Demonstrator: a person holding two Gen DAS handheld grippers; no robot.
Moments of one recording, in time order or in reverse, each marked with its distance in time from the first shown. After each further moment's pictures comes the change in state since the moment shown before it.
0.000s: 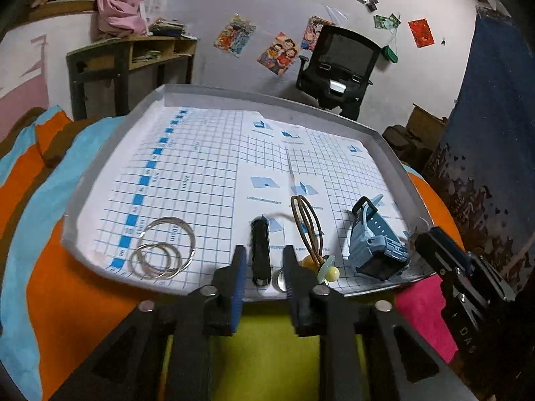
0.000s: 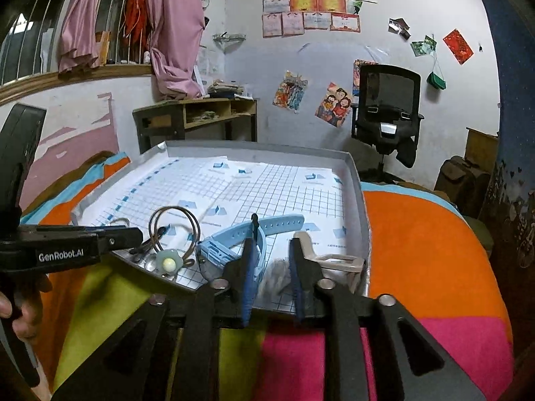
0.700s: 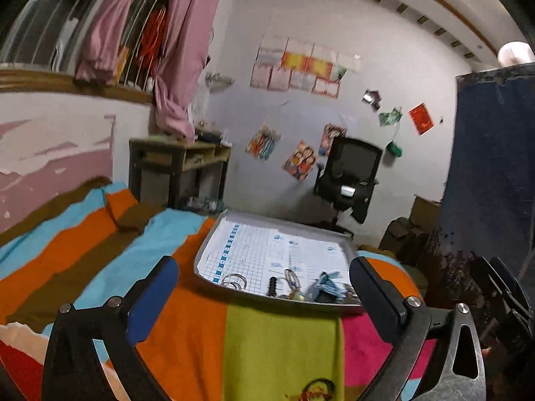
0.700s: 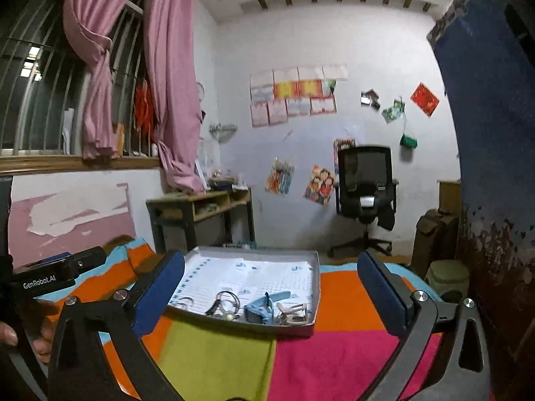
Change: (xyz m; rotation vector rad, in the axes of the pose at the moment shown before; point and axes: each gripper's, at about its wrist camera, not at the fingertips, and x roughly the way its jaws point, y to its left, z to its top) left arm -0.254 -0.021 -0.062 -0.032 -0.479 0.101; right arm -0.247 0.006 0.027 0.070 -0.370 -0.030
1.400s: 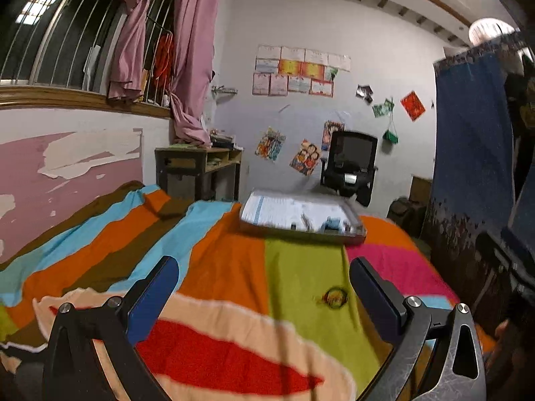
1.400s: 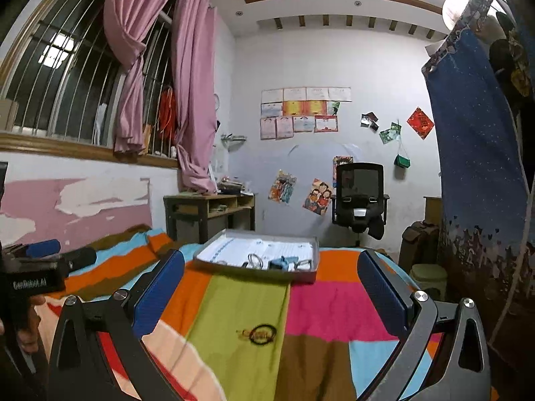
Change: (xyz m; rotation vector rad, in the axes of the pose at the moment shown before) left arm -0.182 0.031 -0.090 0.094 0.004 0.061; right arm -0.212 0.041 -0.052 -0.069 -0.044 -0.010
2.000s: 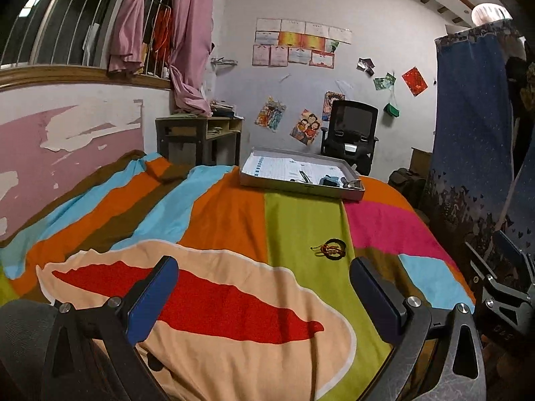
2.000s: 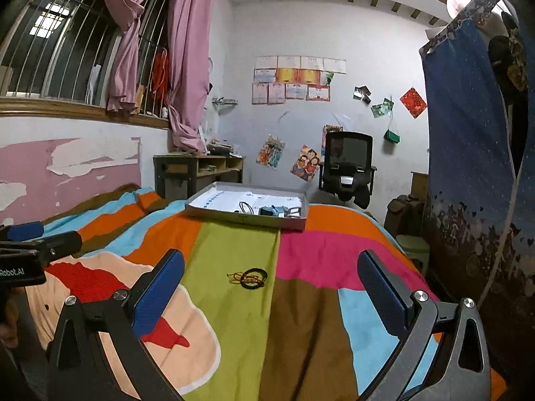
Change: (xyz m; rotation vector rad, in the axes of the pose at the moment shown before) left arm -0.014 -0.002 -0.041 -0.006 0.114 0.000; right arm -0.024 -0.001 -0.044 -0.040 0.155 -0.066
